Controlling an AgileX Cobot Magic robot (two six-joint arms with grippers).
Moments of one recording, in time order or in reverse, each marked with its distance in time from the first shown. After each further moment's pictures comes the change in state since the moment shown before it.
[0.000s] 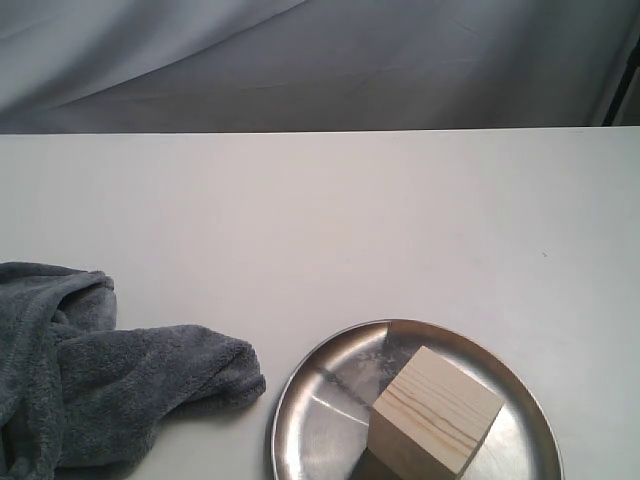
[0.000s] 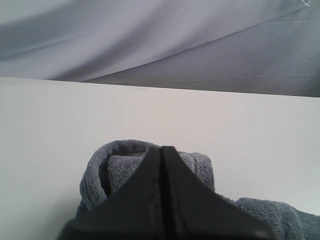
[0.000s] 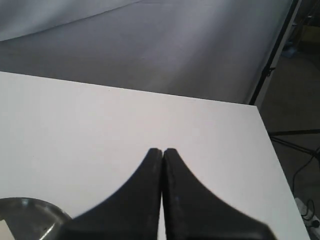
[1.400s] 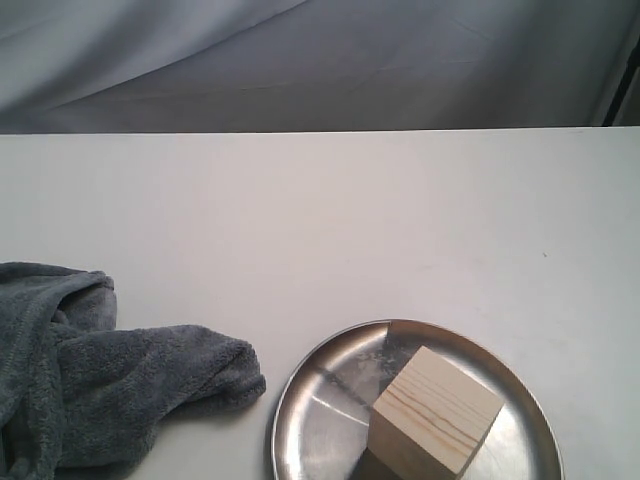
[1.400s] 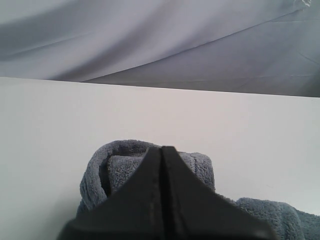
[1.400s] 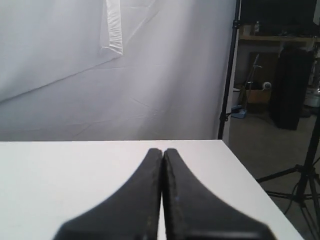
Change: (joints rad) left arm 0.000 0.000 0.000 0.000 0.000 0.000; right arm 0.000 -0.325 0.665 0.013 -0.713 0.045
